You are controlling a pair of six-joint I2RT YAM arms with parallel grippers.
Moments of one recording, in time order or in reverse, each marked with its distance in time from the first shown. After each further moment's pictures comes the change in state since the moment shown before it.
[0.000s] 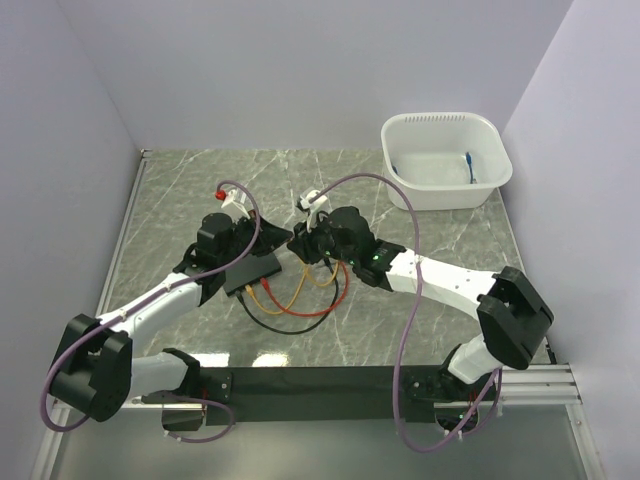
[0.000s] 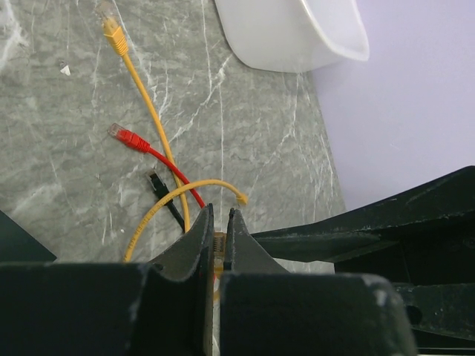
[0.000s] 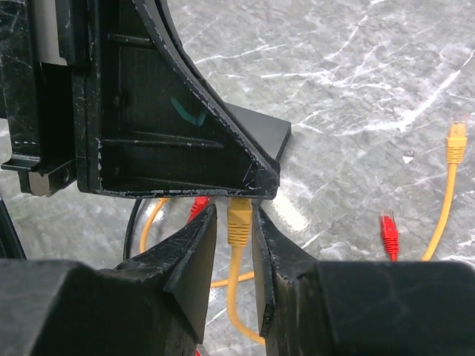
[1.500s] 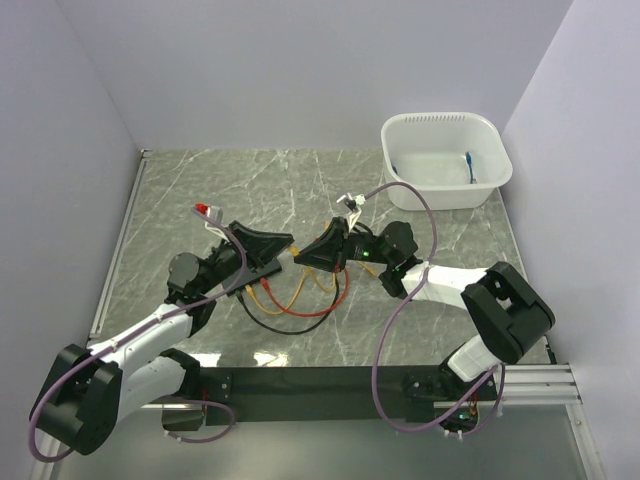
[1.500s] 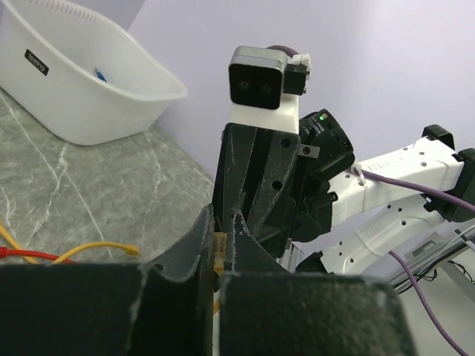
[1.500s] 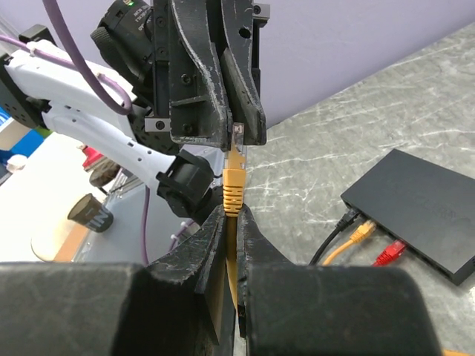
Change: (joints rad) left arm 0.002 -0.177 -0.266 0.702 0.235 -0.074; right arm -0.203 0.020 -0.326 0.962 -0.732 0.654
